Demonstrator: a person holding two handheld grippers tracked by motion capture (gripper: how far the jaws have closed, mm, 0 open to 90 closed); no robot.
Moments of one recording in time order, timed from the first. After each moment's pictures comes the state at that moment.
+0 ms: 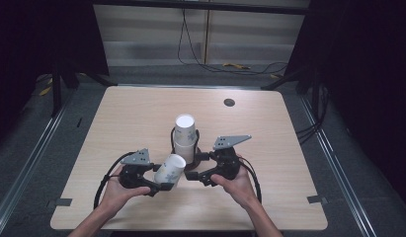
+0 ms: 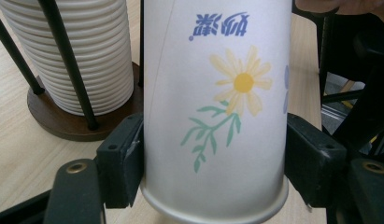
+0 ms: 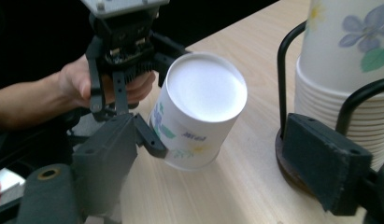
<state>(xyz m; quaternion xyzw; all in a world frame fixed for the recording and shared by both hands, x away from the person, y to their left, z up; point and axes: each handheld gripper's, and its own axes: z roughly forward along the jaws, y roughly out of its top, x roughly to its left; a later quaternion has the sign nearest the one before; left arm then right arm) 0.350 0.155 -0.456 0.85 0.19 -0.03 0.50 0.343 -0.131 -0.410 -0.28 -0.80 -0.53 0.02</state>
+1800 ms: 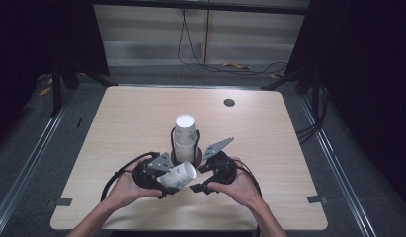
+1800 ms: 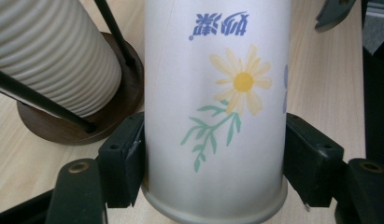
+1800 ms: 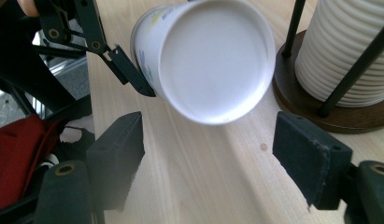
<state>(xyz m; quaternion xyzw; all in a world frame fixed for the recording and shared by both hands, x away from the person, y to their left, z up) 0.350 0.113 -0.445 0.93 0.09 0.03 0.35 0.346 -0.123 -0.428 -0.24 -0.90 -0.37 0.03</state>
